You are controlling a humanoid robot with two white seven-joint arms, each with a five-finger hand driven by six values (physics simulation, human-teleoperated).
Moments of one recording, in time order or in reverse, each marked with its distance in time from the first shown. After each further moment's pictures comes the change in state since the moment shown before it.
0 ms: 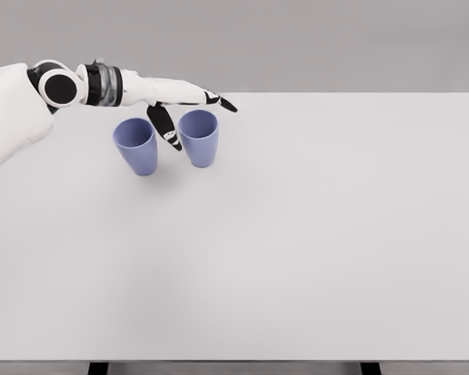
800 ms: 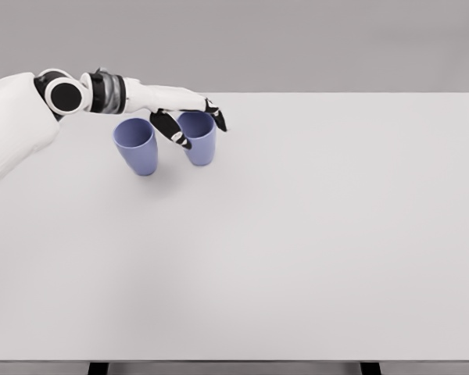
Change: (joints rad) left arm 0.037 -0.023 0.042 0.035 -0.039 0.000 -0.010; right arm 0.000 0.000 0.000 0.000 0.000 0.000 0.000
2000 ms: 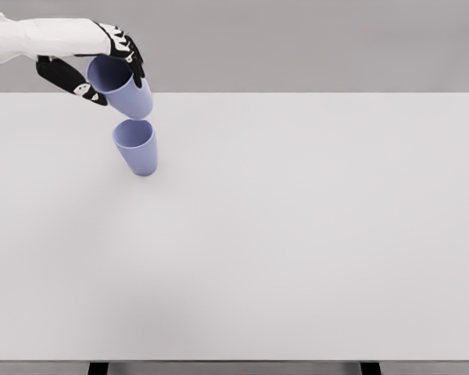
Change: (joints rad) left arm -0.129 0.502 0.036 -0.513 0.132 -0.002 -0.005; right arm 0.000 0.000 0.000 0.000 0.000 0.000 0.000
